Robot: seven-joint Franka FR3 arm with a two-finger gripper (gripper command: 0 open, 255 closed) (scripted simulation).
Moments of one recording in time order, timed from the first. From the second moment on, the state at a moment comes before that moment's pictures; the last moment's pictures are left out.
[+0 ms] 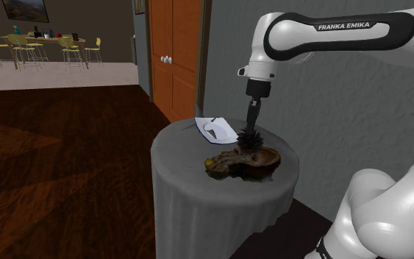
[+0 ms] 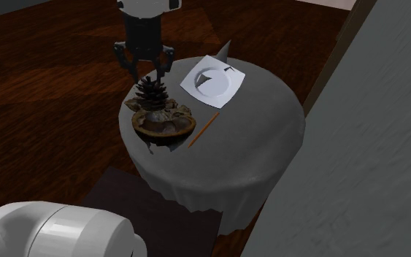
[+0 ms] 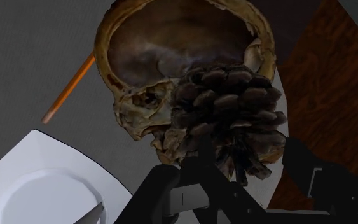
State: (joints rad) arm 0.22 -0.51 -0.17 -2.22 0.05 1.63 -0.39
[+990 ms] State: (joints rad) arm 0.22 -0.52 -0.17 -2.25 0.05 1.66 -0.39
